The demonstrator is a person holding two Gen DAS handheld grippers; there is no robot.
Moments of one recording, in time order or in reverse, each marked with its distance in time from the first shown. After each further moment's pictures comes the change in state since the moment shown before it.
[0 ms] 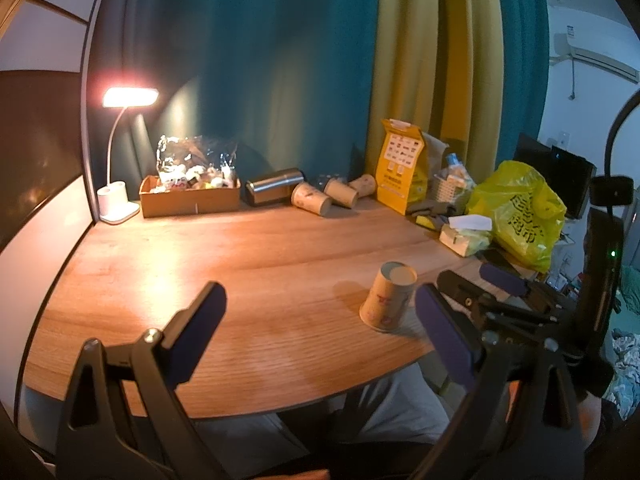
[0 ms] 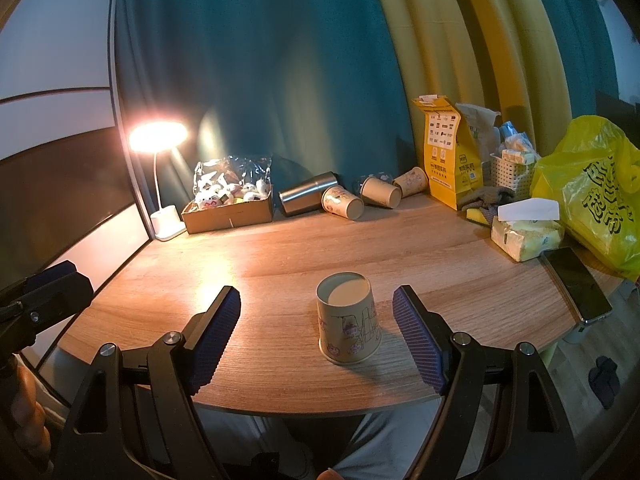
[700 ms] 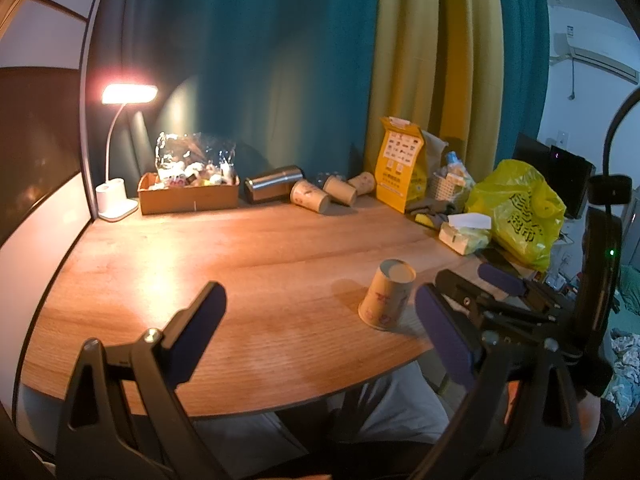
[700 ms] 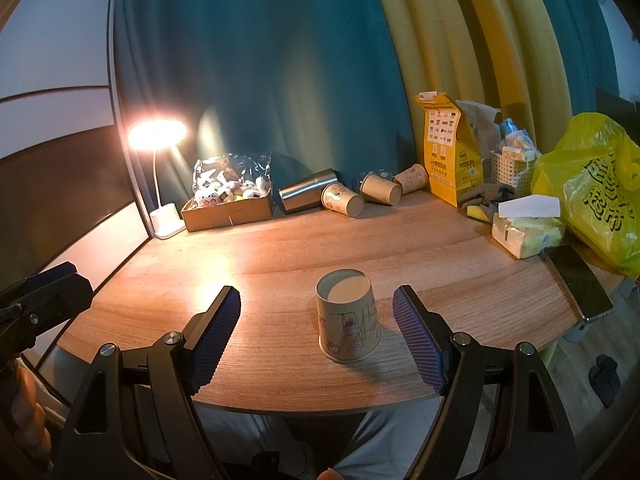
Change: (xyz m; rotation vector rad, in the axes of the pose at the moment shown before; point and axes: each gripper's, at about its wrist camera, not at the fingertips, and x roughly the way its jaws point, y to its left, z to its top) left arm 0.001 -0.002 -0.001 0.000 0.004 -0.003; right arm 0.002 -0.002 0.000 0.000 0.006 0.003
